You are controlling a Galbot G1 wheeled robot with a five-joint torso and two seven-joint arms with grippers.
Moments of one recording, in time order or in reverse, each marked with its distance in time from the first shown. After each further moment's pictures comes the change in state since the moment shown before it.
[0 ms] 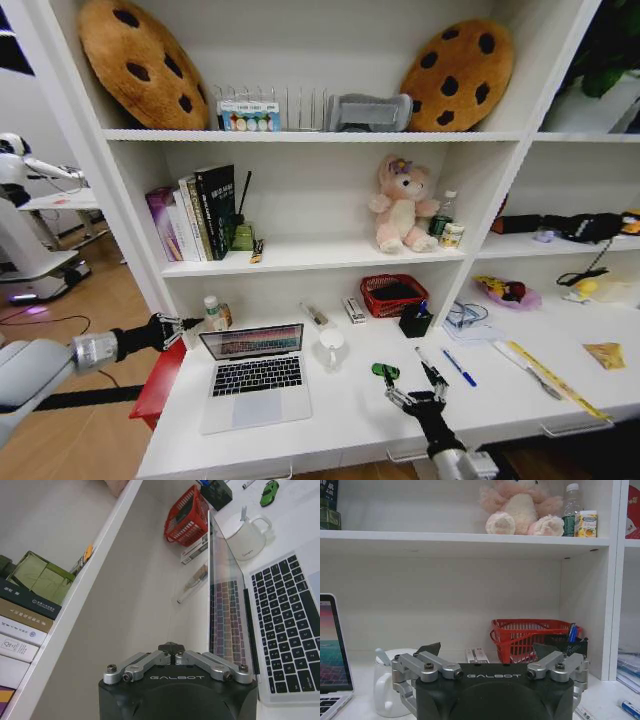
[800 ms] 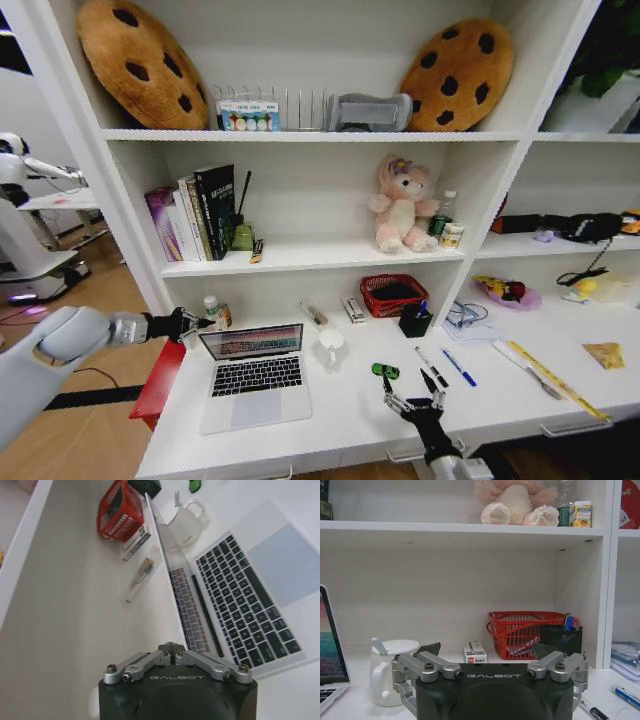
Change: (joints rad) left arm -0.349 0.042 0.335 0.085 0.114 -0.059 0.228; right arm -0.001 0.026 -0.003 -0.030 -0.009 0.014 0.000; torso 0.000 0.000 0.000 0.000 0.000
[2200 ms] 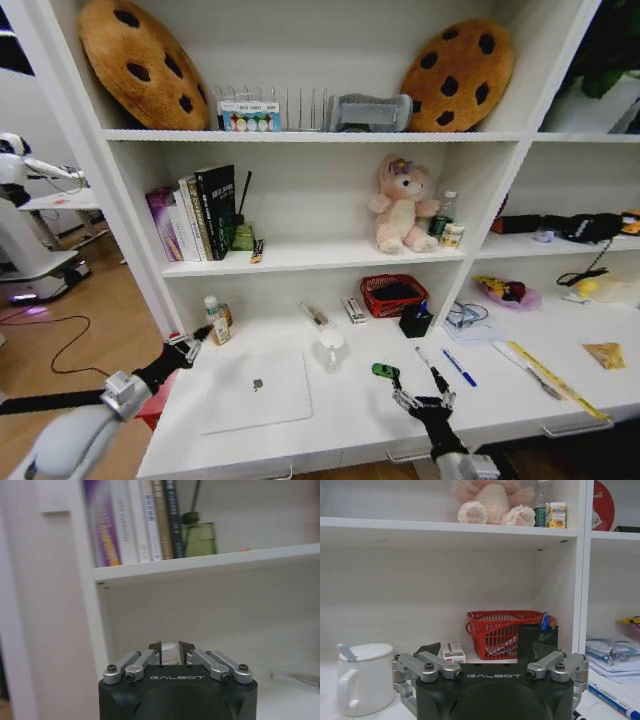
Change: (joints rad) left arm 0.521 -0.648 -0.267 -0.315 -0.443 0.292 -0.943; right arm 0.020 -0.008 0.022 0.002 0.025 -0.042 0.079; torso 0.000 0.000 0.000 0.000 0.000
